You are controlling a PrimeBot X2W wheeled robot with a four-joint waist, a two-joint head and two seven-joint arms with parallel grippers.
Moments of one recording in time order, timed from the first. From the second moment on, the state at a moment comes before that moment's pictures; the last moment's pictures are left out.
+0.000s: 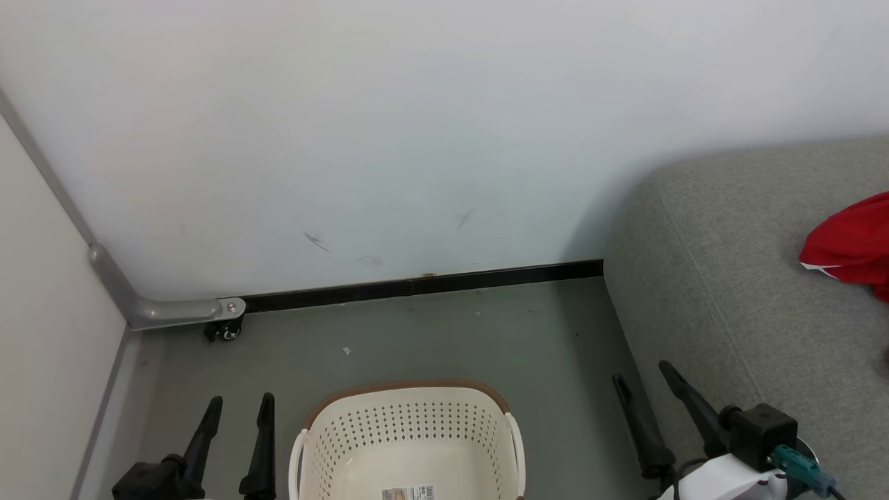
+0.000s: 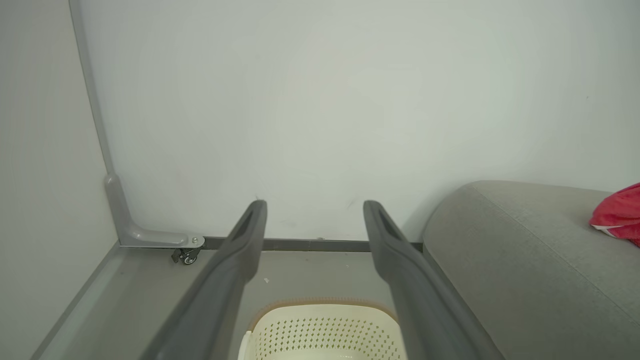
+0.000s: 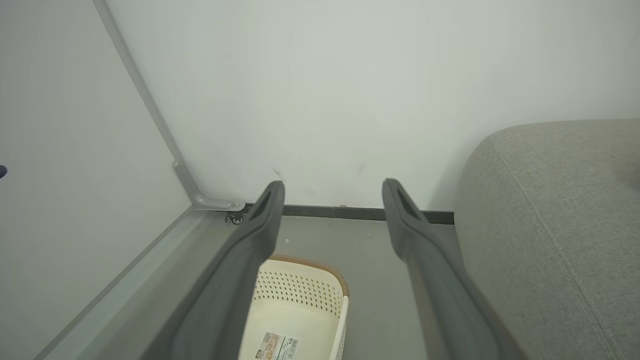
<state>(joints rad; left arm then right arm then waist) 0.04 0.04 -0.08 0.17 -0.38 -0.03 -0.26 0.02 -0.04 0.13 0.14 0.13 0.13 -0.26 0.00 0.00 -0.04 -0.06</state>
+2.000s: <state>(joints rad) 0.04 0.02 -0.01 0.26 -0.84 -0.07 -0.11 0.09 -0.05 0.10 0.15 0.68 0.13 -0.18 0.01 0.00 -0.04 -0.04</state>
